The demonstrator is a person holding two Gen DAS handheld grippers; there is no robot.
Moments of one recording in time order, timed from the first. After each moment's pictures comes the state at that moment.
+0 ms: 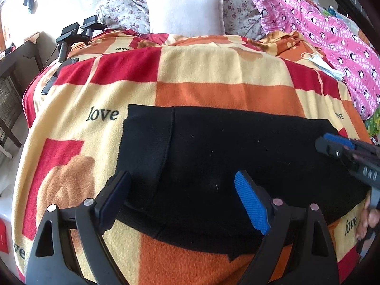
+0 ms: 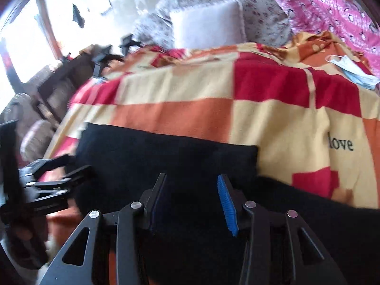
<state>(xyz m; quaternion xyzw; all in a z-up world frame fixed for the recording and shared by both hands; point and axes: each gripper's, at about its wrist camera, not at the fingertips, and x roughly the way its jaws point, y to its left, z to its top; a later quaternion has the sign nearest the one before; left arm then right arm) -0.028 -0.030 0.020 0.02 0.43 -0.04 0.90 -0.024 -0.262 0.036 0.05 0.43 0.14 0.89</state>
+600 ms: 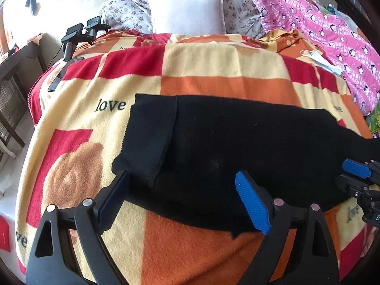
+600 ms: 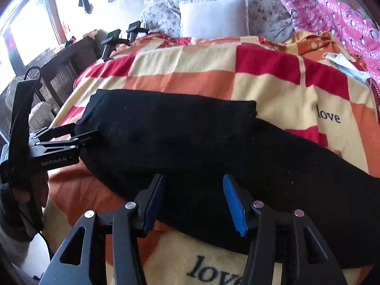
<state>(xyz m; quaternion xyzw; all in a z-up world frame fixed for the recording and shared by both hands) -0.053 -0.026 0.026 0.02 0.42 -0.04 0.90 -0.098 -0.261 0.042 0.03 0.44 0.15 0.88</state>
